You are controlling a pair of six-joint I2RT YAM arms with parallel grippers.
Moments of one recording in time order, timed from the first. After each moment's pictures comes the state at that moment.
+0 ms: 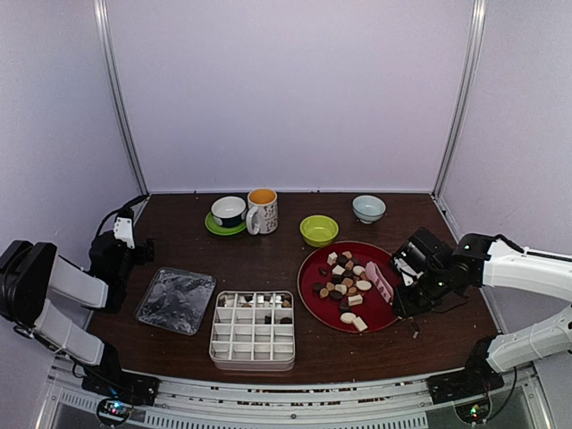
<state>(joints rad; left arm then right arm) -0.03 1.43 0.26 1.06 -0.21 0.20 0.77 1.15 0.78 -0.85 0.04 0.53</state>
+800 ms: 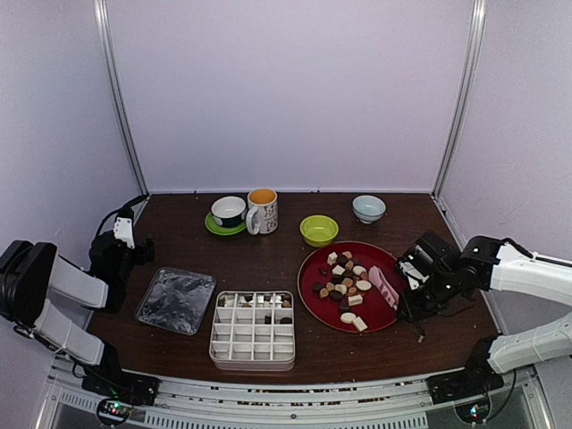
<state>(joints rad) -0.03 1.43 0.26 1.06 -0.21 0.20 0.77 1.09 0.76 -0.90 0.01 0.53</state>
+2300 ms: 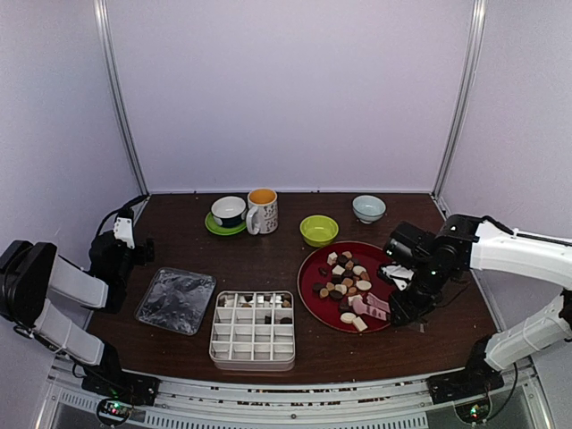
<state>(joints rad) -0.03 1.43 0.26 1.06 -0.21 0.20 0.84 1.28 0.98 -1.15 -0.05 0.41</state>
